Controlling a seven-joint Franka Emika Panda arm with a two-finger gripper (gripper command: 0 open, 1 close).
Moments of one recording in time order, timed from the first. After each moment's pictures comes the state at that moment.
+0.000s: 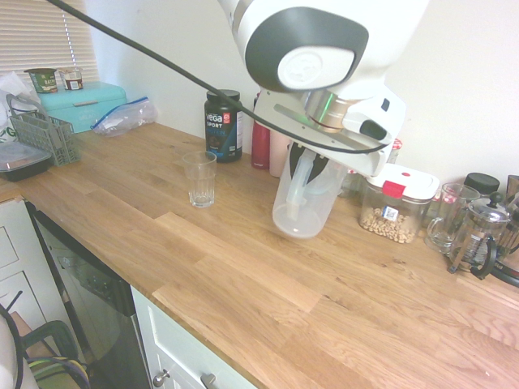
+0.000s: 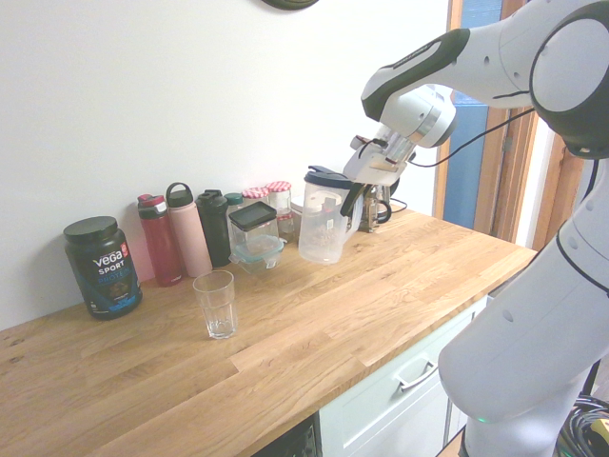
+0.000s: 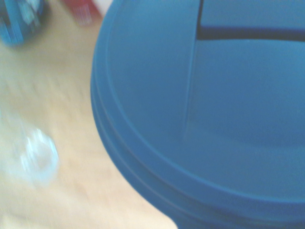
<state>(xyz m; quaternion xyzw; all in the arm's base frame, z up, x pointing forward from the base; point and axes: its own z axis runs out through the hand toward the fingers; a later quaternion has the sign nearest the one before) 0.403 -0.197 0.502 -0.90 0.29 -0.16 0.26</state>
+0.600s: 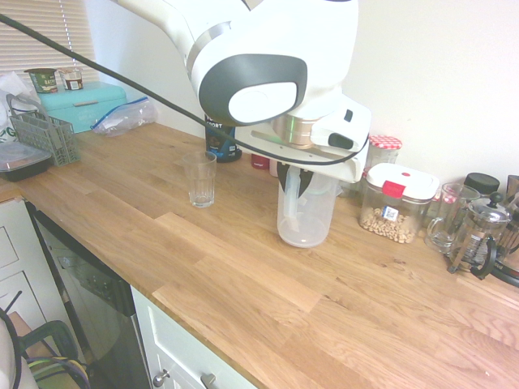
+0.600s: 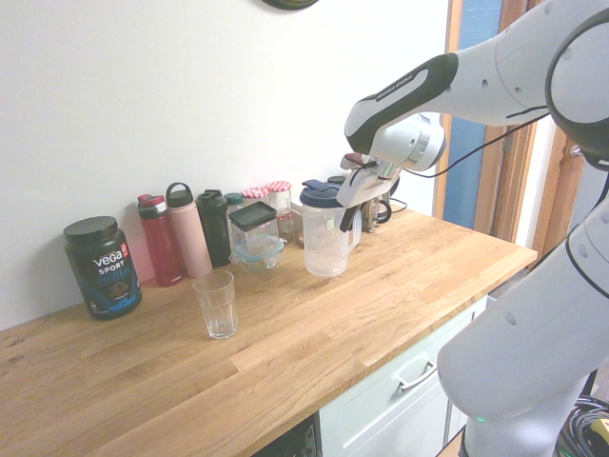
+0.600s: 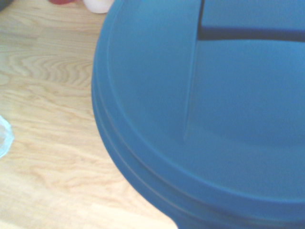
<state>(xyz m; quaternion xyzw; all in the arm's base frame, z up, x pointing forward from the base) 0.391 -0.166 0.477 -0.93 0.27 -0.18 0.16</state>
